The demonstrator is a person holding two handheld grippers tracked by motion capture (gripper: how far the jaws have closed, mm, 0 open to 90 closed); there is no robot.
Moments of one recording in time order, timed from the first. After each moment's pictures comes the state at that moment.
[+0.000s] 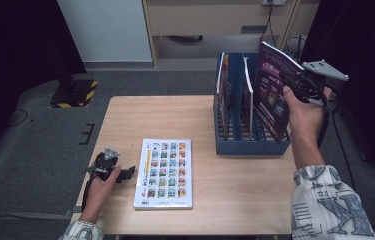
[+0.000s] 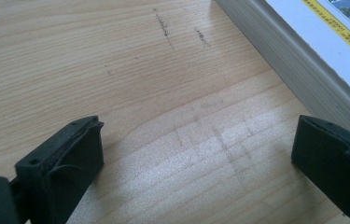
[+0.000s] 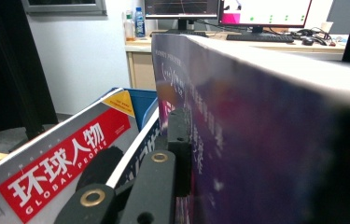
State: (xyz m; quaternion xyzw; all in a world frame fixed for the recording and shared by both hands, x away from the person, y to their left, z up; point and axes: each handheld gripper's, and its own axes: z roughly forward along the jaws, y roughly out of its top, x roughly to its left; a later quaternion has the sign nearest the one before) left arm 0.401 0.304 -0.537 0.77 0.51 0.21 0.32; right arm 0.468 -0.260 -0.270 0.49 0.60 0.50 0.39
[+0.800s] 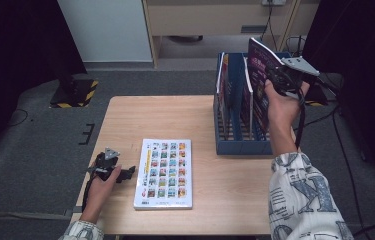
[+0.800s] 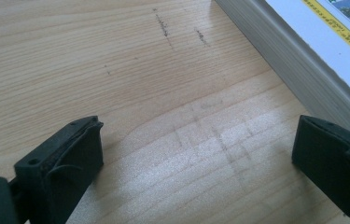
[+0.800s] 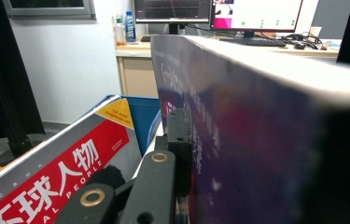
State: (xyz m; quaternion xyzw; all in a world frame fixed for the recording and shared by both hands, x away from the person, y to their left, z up) left arm 0.401 0.303 -0.537 0.77 0.51 0.21 0.32; right arm 0.507 -0.226 -0.287 0.50 0.58 0.50 0.41
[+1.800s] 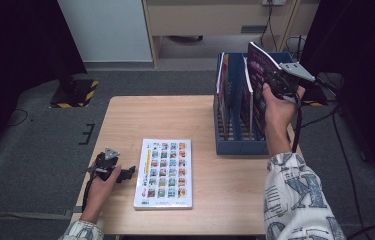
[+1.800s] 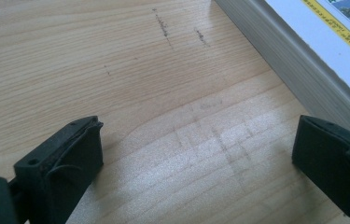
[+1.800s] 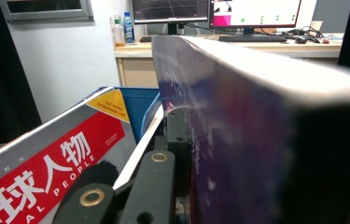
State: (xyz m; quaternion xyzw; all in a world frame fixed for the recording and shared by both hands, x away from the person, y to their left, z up) left arm 0.401 0.303 -0.537 0.77 0.51 0.21 0.32; right arm 0.516 -0.229 -0.309 0.50 0.57 0.51 0.41
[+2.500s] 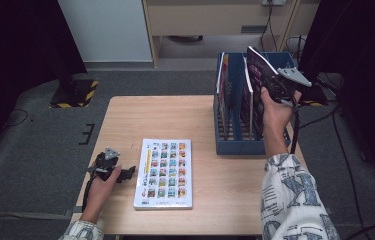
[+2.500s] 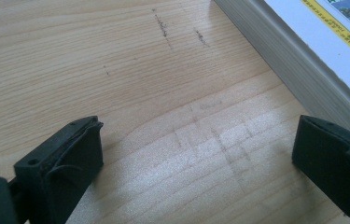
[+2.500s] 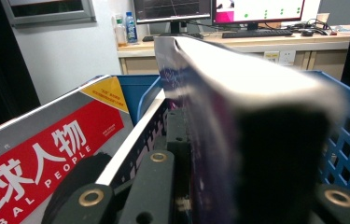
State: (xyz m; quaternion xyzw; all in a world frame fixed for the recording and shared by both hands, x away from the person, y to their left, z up) left arm 0.401 0.303 -0.537 0.77 0.51 0.21 0.32; right arm 0.524 -0.231 -0.332 0.51 0.56 0.52 0.40
